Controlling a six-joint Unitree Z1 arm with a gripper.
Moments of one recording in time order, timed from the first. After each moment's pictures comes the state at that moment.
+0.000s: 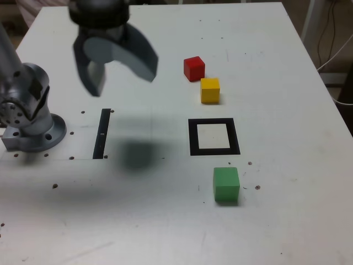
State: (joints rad) arm -0.03 1.47 -1.18 1.35 -0.01 0.03
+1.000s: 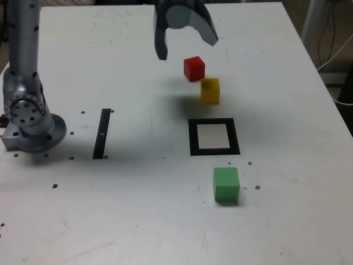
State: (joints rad) arm 0.34 1.89 -1.60 1.42 0.07 0.28
